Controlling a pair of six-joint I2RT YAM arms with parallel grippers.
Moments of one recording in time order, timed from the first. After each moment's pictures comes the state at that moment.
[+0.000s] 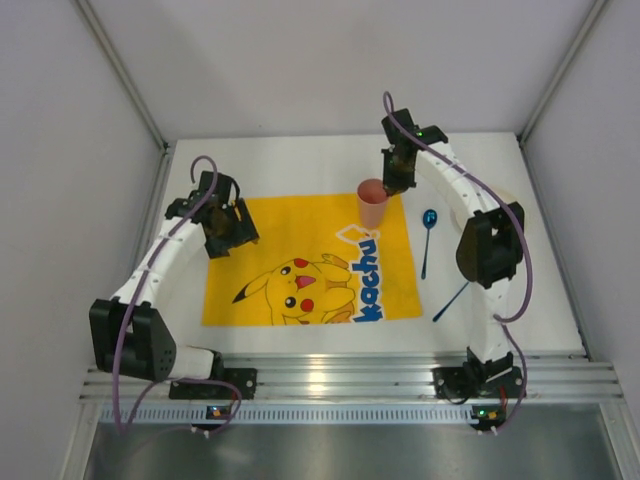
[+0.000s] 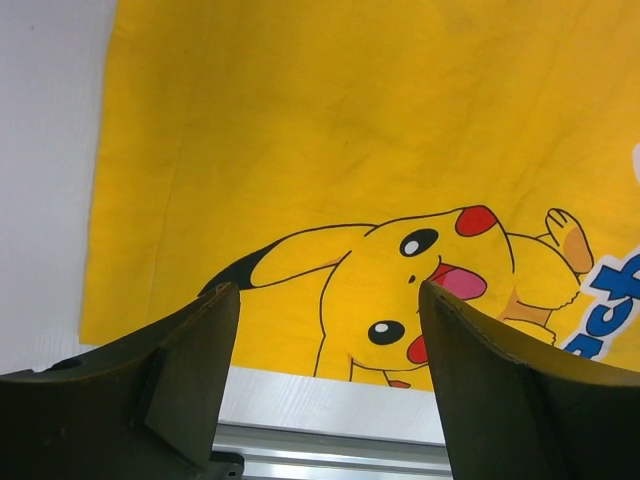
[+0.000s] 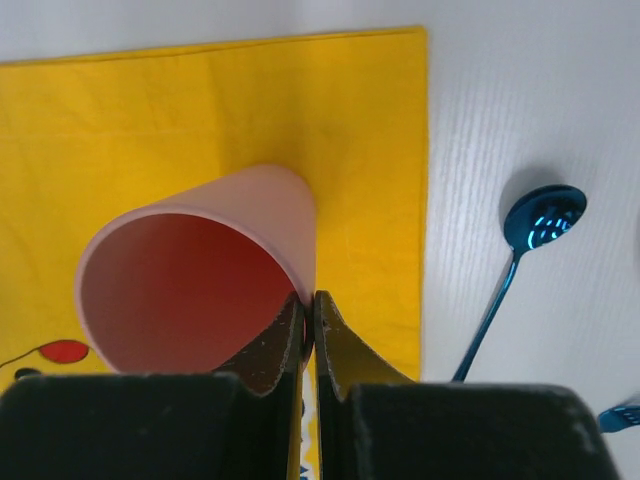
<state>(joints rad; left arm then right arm) -0.17 1.39 1.17 -0.87 -0.05 -0.58 0.40 2.09 2.02 -1.02 0.08 0.41</state>
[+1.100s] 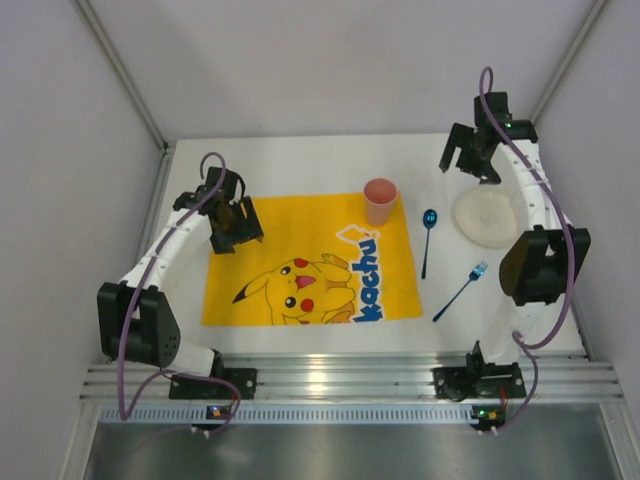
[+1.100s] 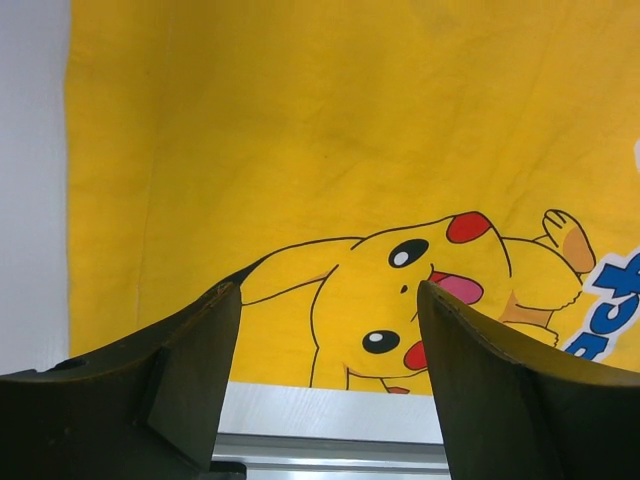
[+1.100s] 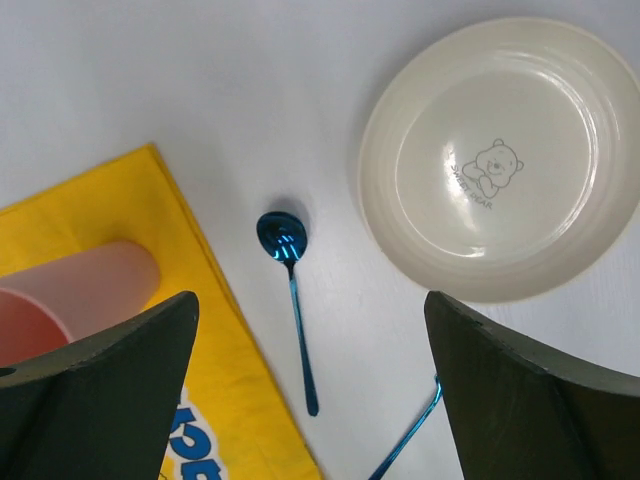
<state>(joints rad) -0.18 1.45 1.19 -0.86 -0.03 -0.55 0.07 1.83 1.87 -1.00 0.13 0.36</state>
